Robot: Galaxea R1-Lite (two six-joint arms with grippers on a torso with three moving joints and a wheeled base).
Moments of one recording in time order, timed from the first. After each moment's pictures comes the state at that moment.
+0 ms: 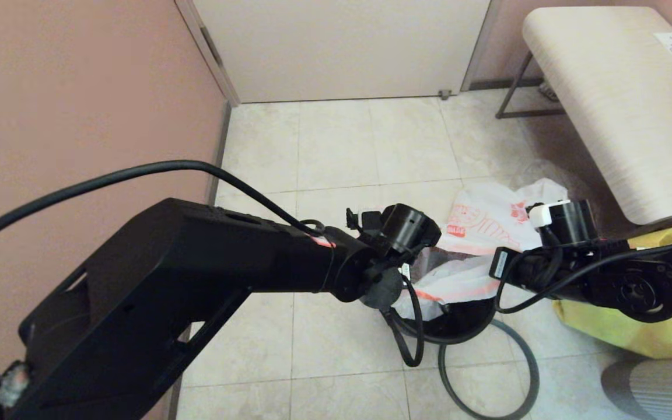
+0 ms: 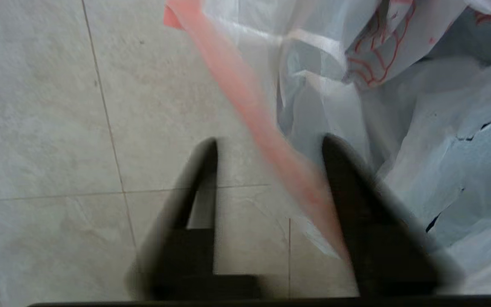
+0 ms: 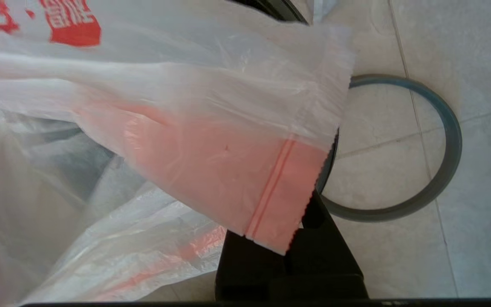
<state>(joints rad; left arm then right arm) -0.85 2.29 -1.72 0.22 0.62 -0.58 0.29 1.89 -0.96 -0.32 -0.16 0.56</state>
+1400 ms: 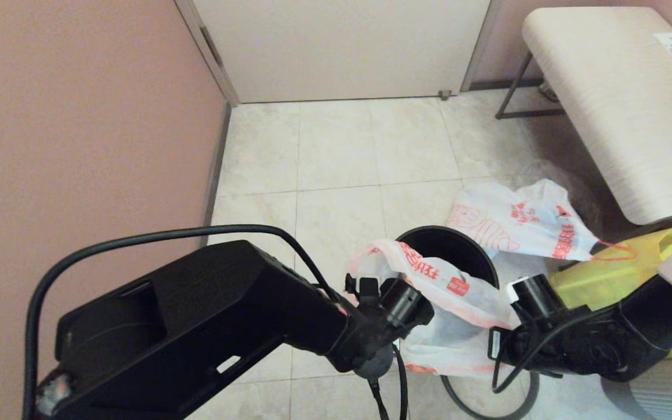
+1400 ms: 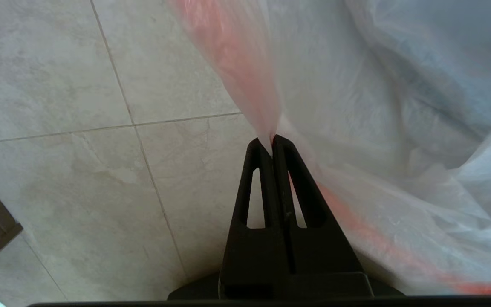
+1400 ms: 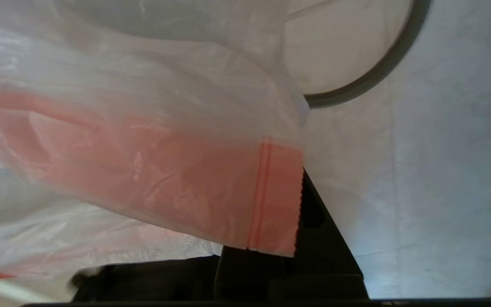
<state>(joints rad) -0.89 2.35 -1.39 0.05 0.58 -0.62 0.36 2.04 -0.74 -0.31 -0.21 0.60</state>
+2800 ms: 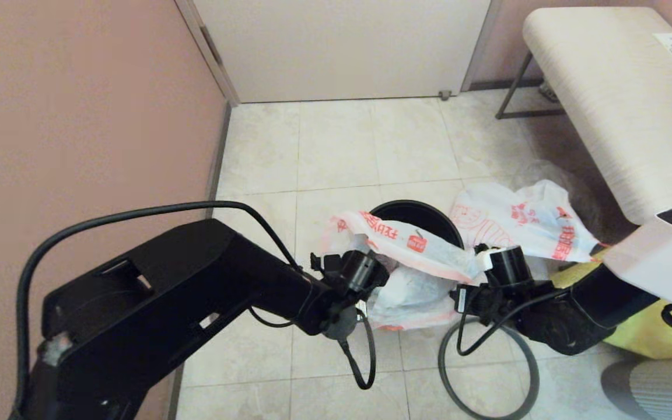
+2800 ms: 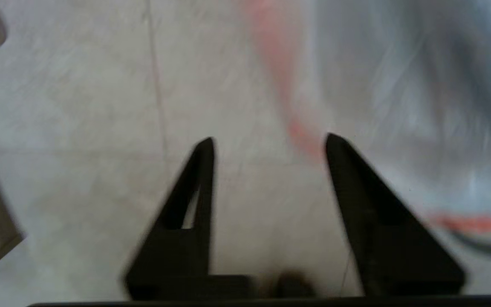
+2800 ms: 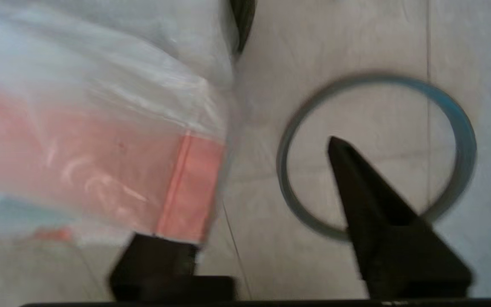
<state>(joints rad) -0.72 2.33 -1.37 -0.03 0.57 -0.61 0.38 2.16 -0.92 -0.58 -0.24 0.42</state>
